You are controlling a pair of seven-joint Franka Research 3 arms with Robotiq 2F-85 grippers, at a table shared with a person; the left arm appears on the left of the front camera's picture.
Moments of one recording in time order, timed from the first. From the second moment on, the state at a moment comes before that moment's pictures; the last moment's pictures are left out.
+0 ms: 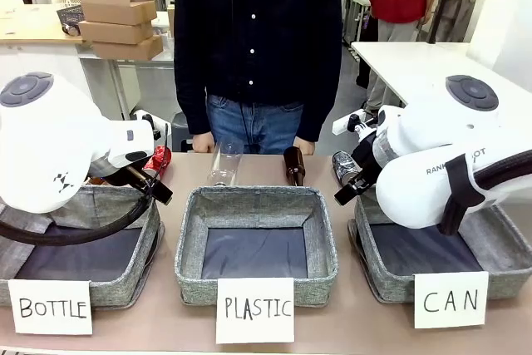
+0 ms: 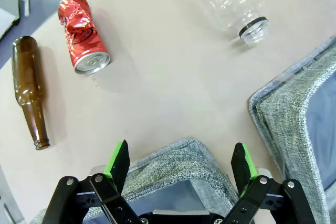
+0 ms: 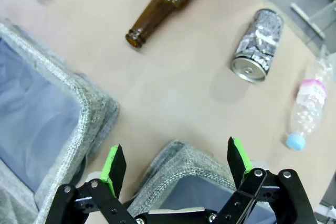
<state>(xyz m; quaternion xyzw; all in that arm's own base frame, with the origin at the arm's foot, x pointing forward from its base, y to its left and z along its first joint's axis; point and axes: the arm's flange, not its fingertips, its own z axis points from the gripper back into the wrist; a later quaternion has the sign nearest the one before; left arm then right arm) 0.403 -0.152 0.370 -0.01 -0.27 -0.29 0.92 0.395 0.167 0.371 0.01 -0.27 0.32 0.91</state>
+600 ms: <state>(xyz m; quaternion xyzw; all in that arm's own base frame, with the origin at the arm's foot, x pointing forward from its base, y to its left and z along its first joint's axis) 0.333 -0.180 0.505 -0.01 -0.32 -0.31 0.90 0.349 0.157 0.493 0.03 -0.32 0.27 0.91</state>
